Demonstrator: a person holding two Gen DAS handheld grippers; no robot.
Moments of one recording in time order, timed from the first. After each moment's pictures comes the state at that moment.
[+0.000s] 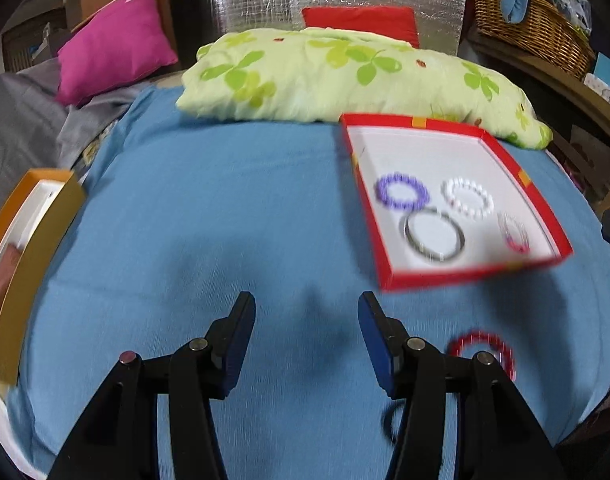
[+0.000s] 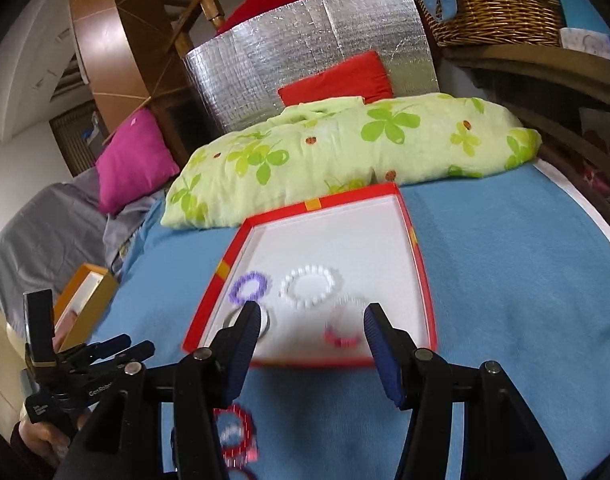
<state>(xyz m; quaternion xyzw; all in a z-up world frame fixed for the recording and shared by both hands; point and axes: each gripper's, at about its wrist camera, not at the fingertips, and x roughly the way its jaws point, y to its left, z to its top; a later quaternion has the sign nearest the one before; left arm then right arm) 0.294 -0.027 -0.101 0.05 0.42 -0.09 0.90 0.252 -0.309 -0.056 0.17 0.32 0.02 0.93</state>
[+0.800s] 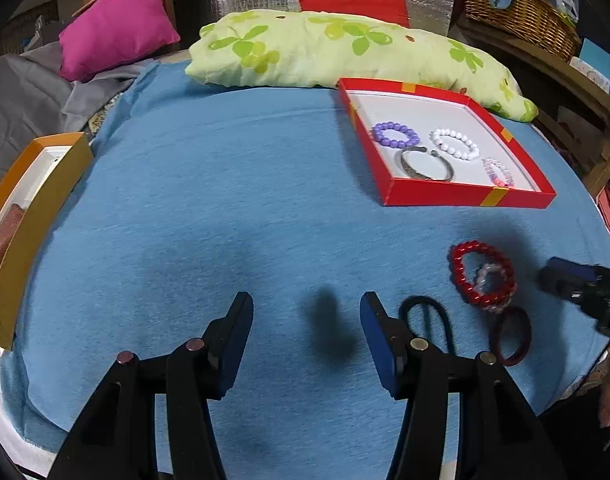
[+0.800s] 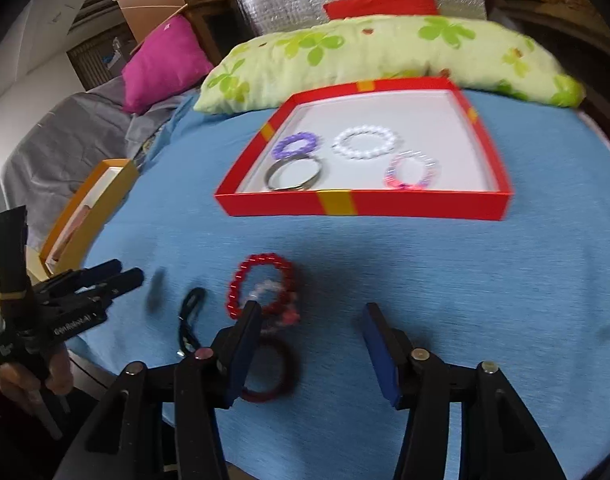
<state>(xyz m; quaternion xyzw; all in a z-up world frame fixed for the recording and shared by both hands) 0.249 -0.004 -0.120 0.06 0.44 -0.11 0.89 0.221 -0.247 -0.121 0.12 0.44 0.10 0.89</state>
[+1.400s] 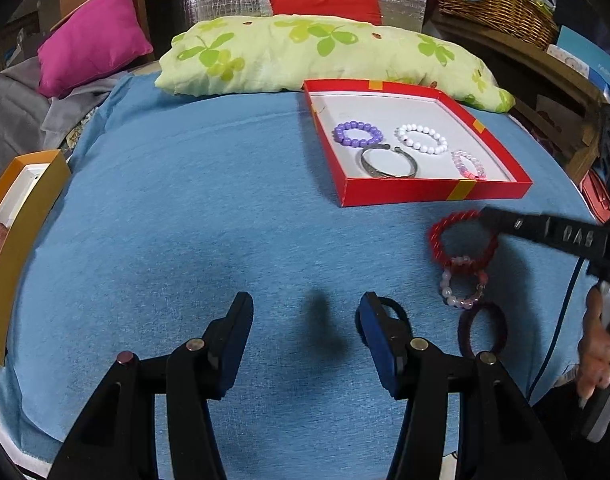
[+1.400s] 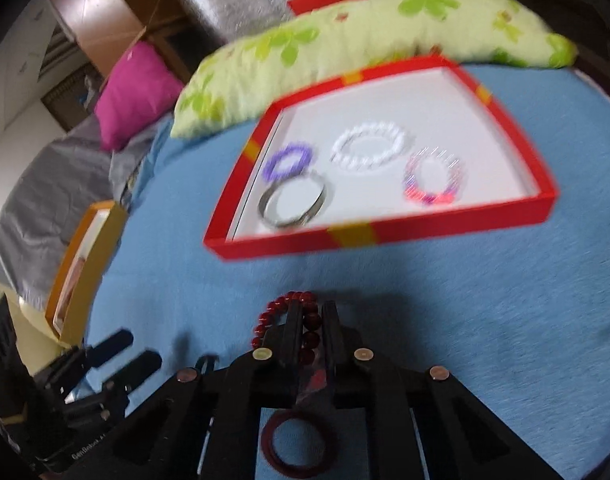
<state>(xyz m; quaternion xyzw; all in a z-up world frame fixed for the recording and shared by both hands) 0.240 -0.028 -0.119 0.07 0.43 -0.14 0.89 0.263 -0.248 -0.127 0.20 0.43 0.06 0.88</state>
